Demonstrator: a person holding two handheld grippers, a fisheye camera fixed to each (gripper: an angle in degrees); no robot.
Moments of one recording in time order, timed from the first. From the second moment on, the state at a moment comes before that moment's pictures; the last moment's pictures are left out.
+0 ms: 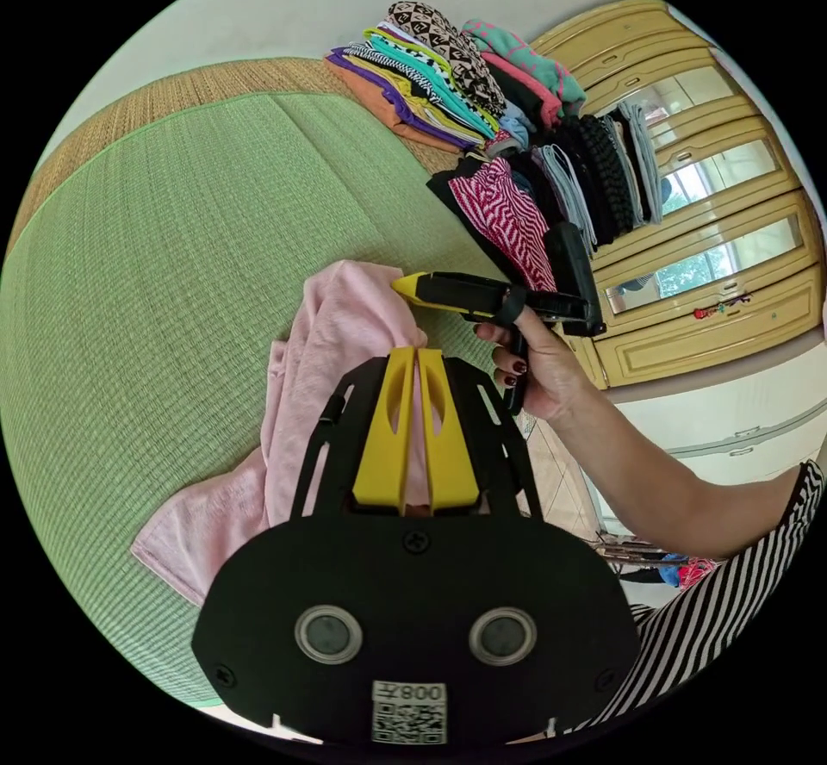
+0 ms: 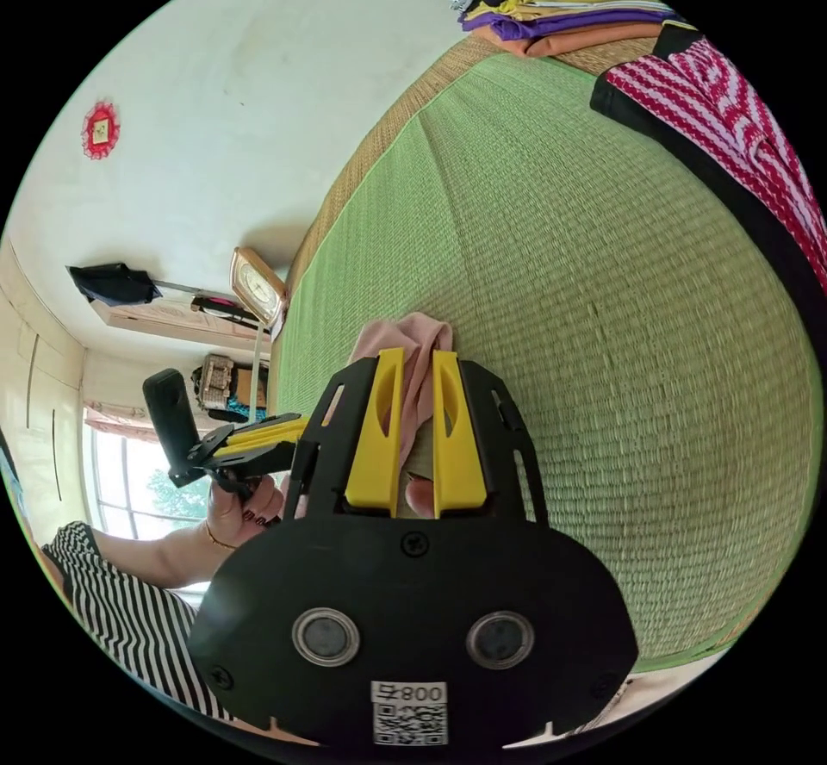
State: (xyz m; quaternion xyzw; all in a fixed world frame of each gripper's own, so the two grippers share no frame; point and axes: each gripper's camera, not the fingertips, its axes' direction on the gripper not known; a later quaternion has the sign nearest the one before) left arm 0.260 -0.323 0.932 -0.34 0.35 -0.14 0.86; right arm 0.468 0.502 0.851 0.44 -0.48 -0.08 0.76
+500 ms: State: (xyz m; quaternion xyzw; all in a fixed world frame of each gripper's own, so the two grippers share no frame) left arm 0.173 -0.245 0.804 -0.25 0.40 -0.24 0.85; right arm 0.473 0.558 0.859 0.44 -0.52 -0.10 0.72
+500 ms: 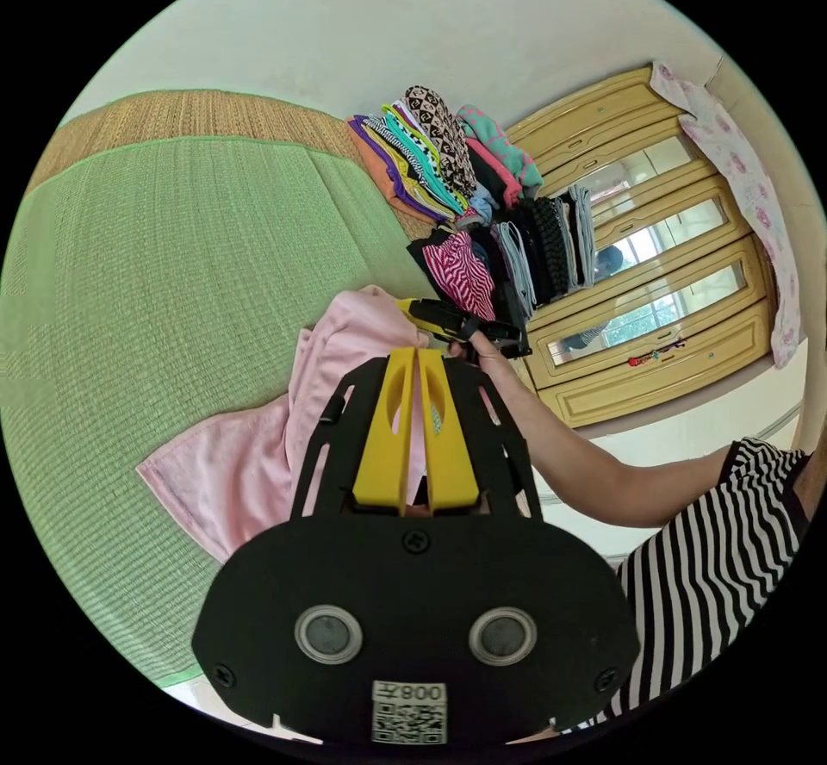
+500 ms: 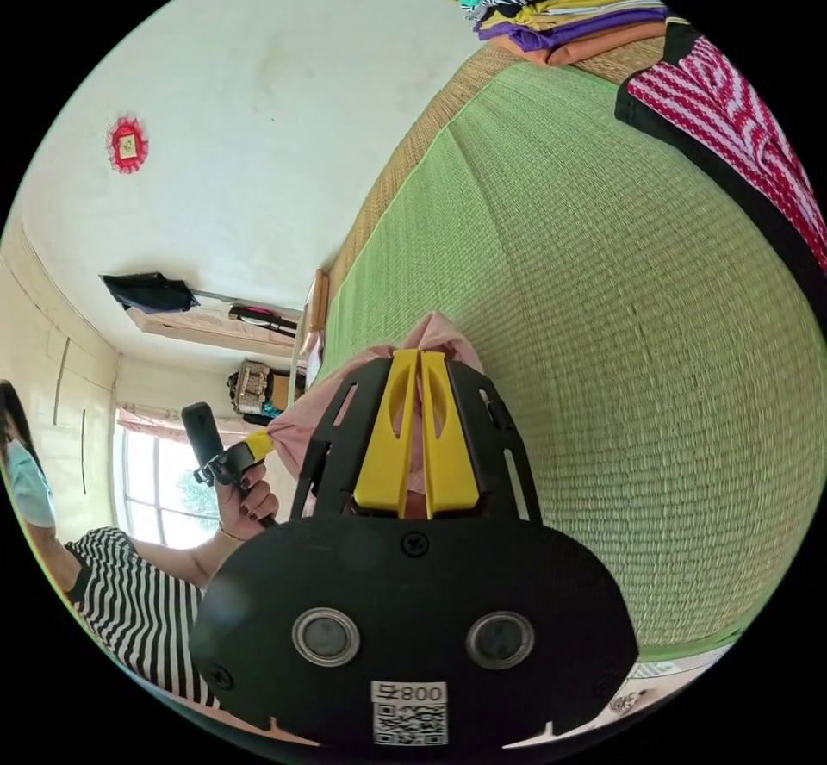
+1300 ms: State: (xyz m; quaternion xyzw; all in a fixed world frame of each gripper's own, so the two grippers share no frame) left arm 0.024 -0.106 0.495 0.01 0.37 -0.34 0.86; right arm 0.476 0.899 0.833 0.62 -0.51 -0.22 0.56
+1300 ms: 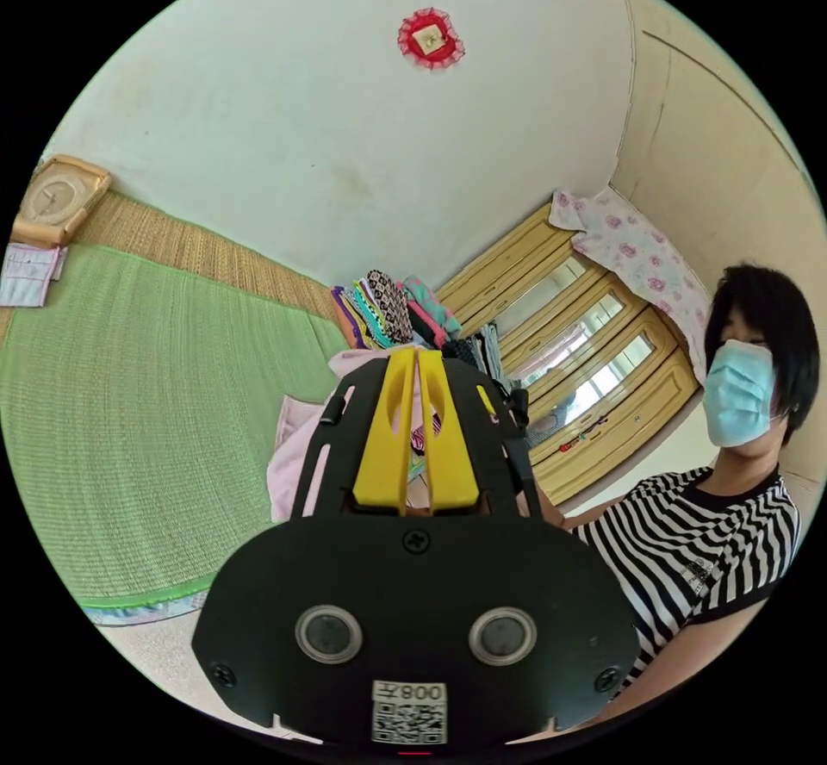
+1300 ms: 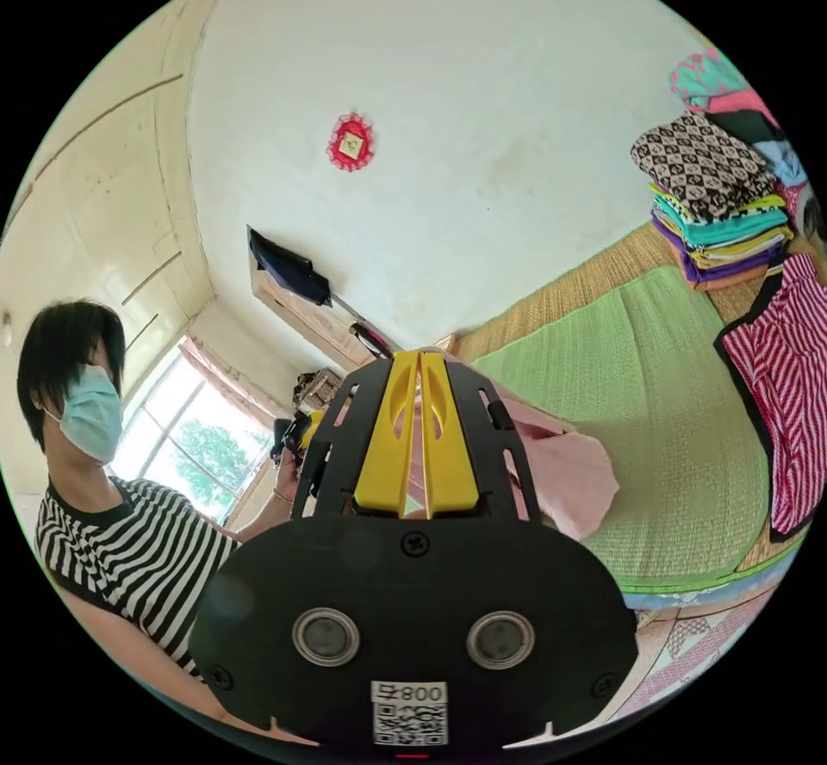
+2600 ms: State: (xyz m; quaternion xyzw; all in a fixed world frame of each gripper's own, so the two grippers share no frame) left arm -0.162 0.027 0.558 -0.10 0.19 -0.46 0.86; right arm 0.432 0.773 0.770 0.52 -0.38 -0.09 0.76
